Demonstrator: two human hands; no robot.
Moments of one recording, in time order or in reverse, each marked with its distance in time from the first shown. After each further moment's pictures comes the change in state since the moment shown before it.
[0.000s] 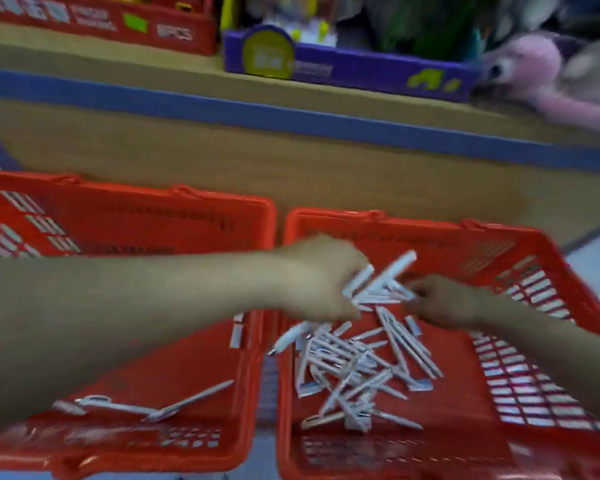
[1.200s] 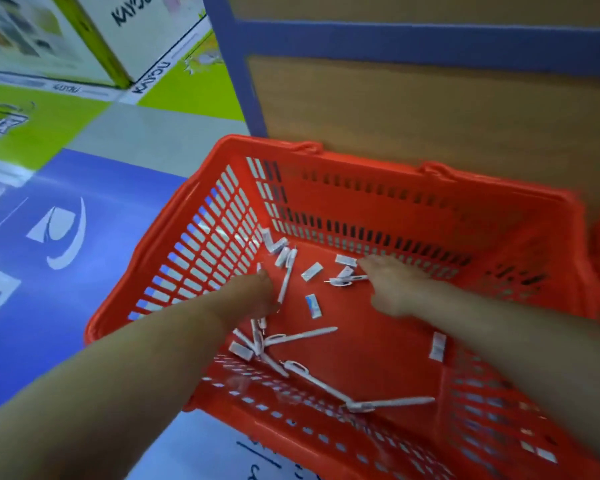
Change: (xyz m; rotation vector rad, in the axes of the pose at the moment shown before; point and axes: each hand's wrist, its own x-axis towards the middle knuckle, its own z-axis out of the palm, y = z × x) left_hand -0.243 -0.288 0.135 0.079 -0.325 -0.908; right_hand 0.146 -0.325 0.146 -0.418 -0.051 -0.438
